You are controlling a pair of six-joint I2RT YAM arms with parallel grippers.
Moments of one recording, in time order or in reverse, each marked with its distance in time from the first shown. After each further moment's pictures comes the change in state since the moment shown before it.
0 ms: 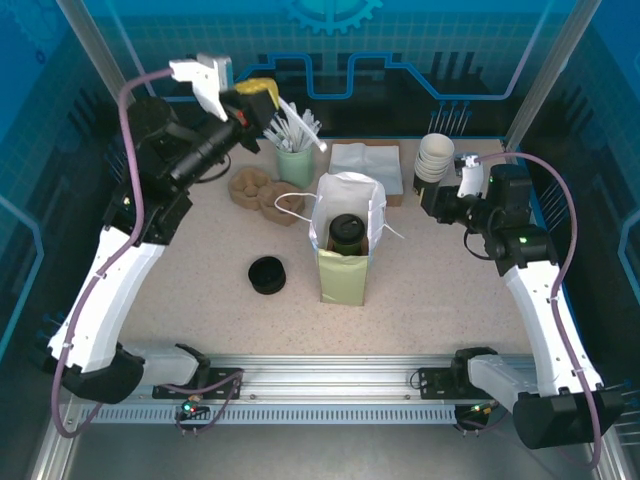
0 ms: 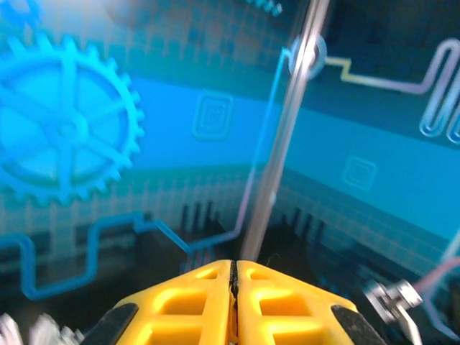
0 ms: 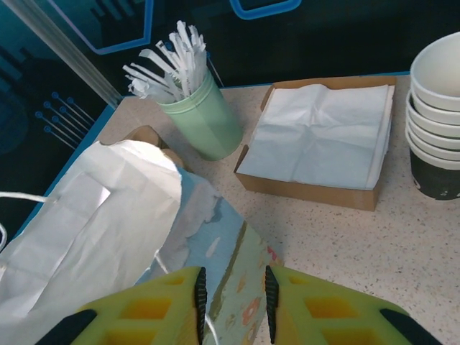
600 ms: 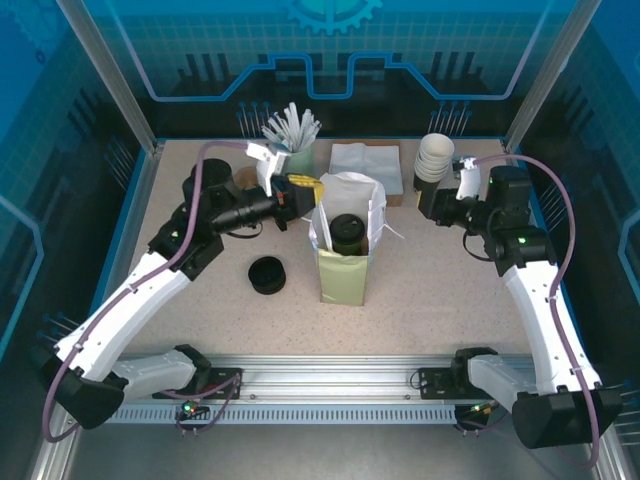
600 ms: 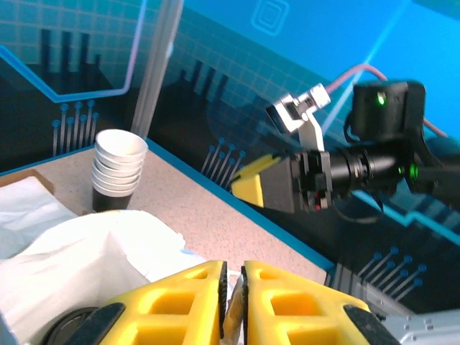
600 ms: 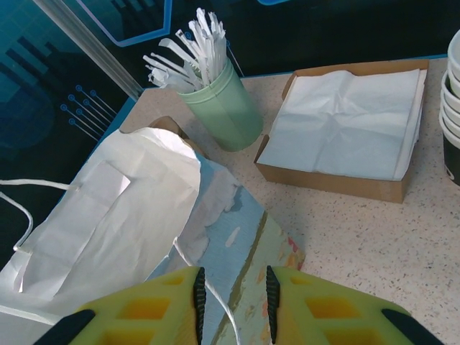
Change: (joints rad) left arm -0.107 -0.133 -0.519 0.140 0.291 -0.038; right arm -0.006 0.000 -0.023 0.008 -0.080 0.012
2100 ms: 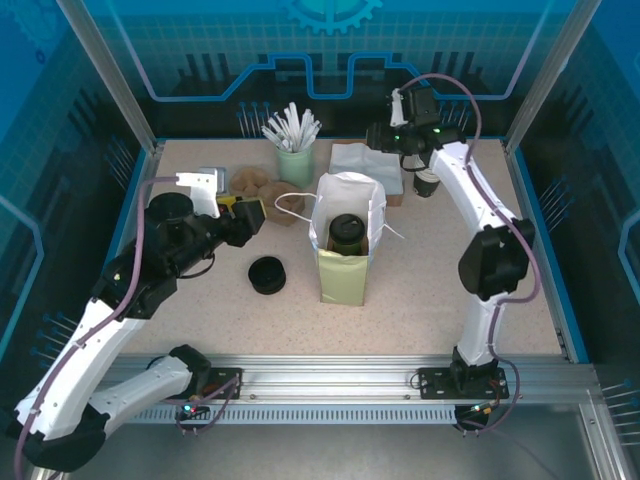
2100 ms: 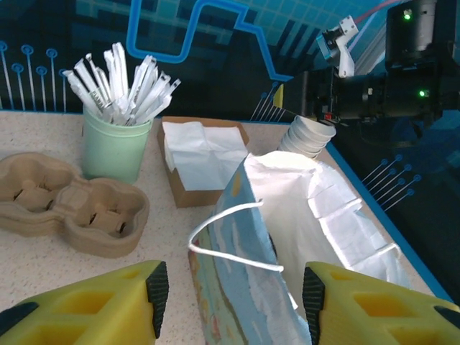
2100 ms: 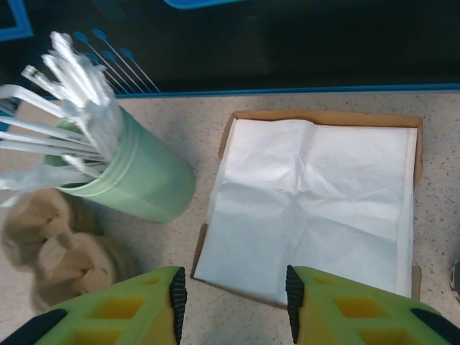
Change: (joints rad) left arm 0.037 -0.265 -0.002 -0.496 -0.566 -0.105; right arm 0.220 0.960 0.899 -0.143 0.396 0.055
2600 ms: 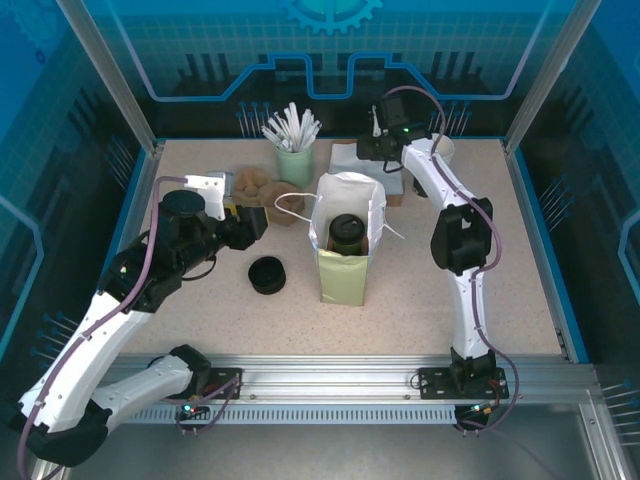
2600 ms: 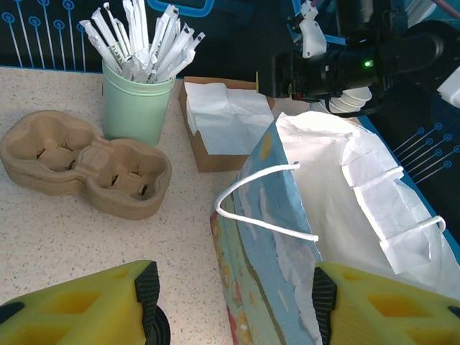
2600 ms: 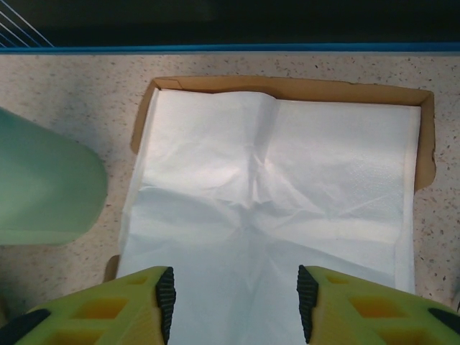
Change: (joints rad) left arm 0.003 0.031 0.014 -0.094 -0.013 0.000; right arm 0.023 0.326 0.249 -0.072 0.145 -0.037
